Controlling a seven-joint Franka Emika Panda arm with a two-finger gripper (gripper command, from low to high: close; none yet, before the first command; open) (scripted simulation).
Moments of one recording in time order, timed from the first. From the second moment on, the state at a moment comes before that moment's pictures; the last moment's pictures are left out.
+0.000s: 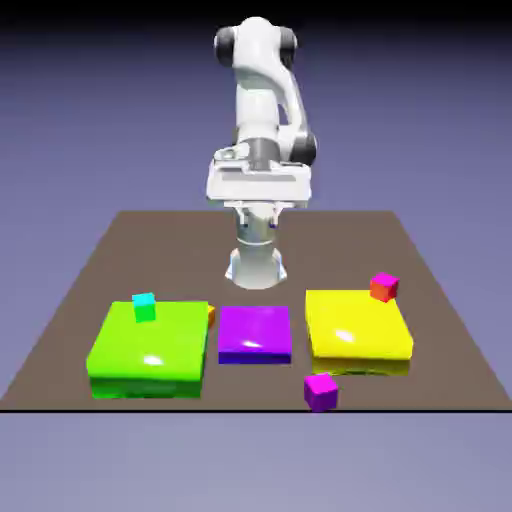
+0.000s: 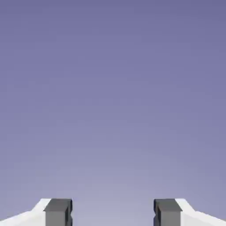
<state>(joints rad) -0.01 -0.53 0.03 -2.79 0.00 3.02 0.79</state>
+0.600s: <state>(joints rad) -0.35 0.10 0.44 -2.44 -0.04 2.74 1.58</state>
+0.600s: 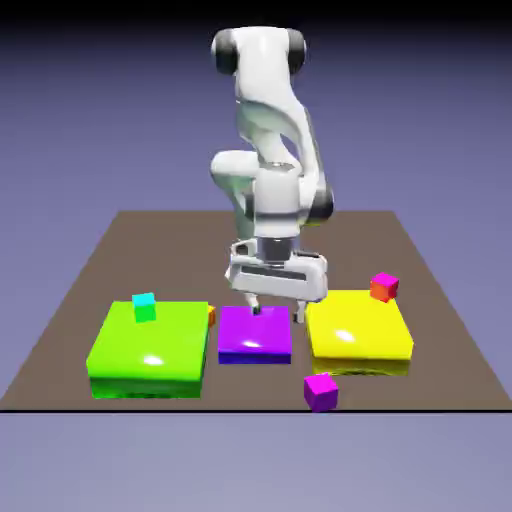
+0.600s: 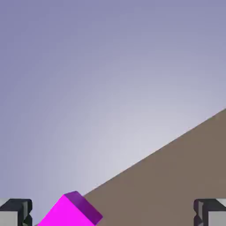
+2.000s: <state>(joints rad) -0.41 0.18 0.32 -2.48 -0.05 2.40 1.46</state>
